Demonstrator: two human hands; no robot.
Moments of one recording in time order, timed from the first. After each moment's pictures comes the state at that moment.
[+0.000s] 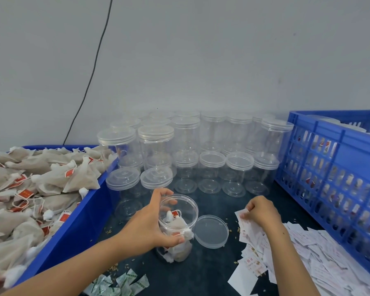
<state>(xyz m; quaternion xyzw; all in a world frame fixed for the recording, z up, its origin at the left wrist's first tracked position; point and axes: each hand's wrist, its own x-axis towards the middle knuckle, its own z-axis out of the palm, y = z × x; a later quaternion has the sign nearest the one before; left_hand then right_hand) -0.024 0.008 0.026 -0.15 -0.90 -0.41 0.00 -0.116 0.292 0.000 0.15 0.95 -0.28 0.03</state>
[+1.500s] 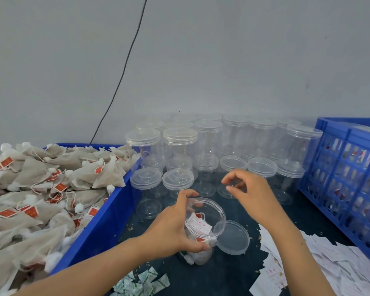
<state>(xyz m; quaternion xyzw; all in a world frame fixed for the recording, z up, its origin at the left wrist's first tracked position) -0.022 0.012 0.023 -0.18 -0.92 -0.36 0.05 -0.080 0.221 0.065 -0.22 0.88 -0.38 -0.17</state>
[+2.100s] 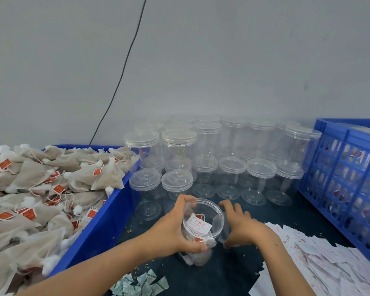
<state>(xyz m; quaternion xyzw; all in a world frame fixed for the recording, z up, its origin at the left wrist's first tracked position) -0.025 0.008 0.021 -0.16 -0.89 -0.43 -0.05 -0.091 0.212 0.012 -0.13 0.97 -0.11 0.15</state>
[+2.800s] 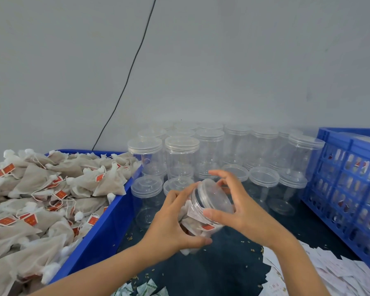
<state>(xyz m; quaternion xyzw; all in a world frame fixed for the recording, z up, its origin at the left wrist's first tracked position) -0.025 0.012 0.032 -0.19 -0.85 -0.47 0.16 -0.052 0.206 0.080 -0.33 0.82 -0.47 -0.01</state>
